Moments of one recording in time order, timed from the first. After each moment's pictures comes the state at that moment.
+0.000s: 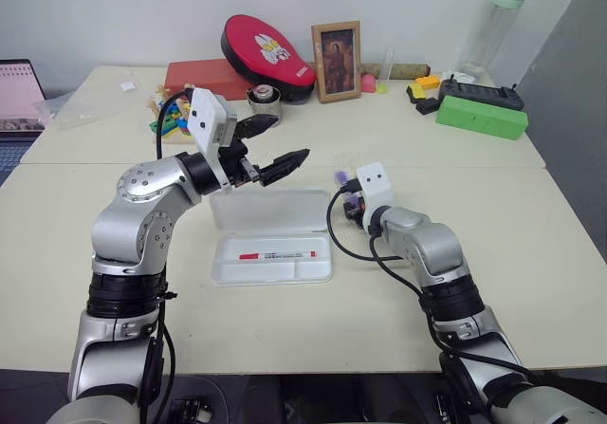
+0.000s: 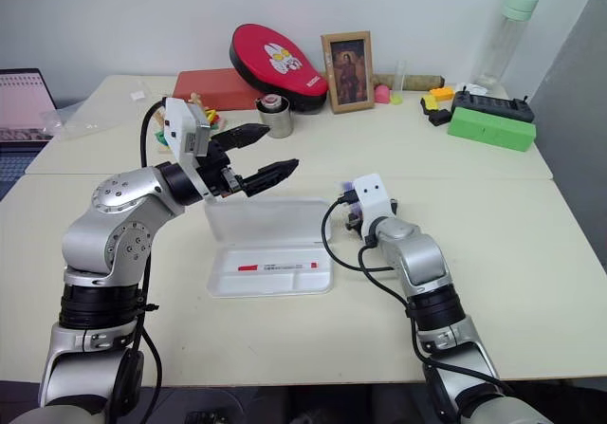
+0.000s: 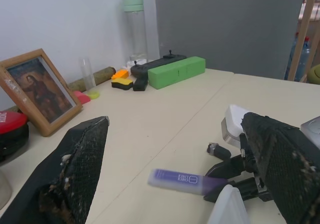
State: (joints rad) left arm -0.63 0.55 0.08 -0.09 -0.49 0.47 -0.82; right arm -0.66 -0.09 0.15 0.07 0.10 0.94 0.13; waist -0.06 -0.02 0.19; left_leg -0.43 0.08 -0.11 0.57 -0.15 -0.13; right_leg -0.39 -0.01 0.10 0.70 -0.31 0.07
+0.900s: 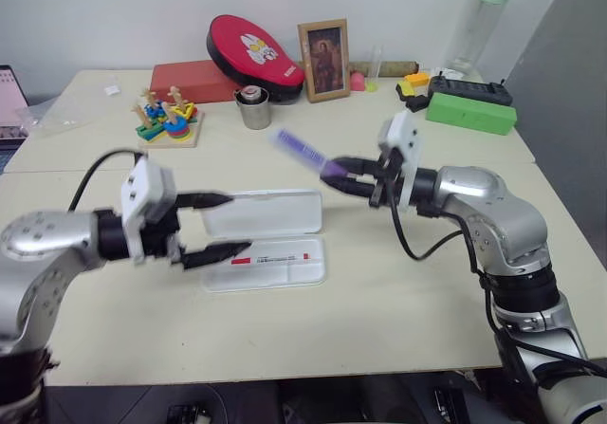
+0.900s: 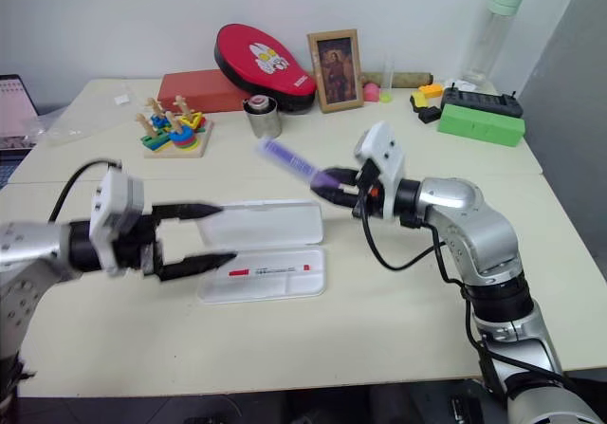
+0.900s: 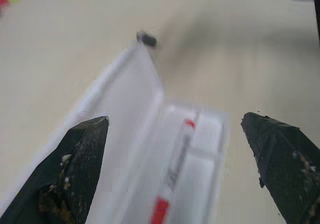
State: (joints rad) left arm -0.06 0.97 0.34 -0.36 -0.63 0.59 -1.15; right arm -0.69 -0.46 0.22 -0.24 0.40 0.69 0.90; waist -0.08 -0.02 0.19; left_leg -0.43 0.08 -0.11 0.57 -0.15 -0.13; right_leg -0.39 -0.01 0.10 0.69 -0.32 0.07
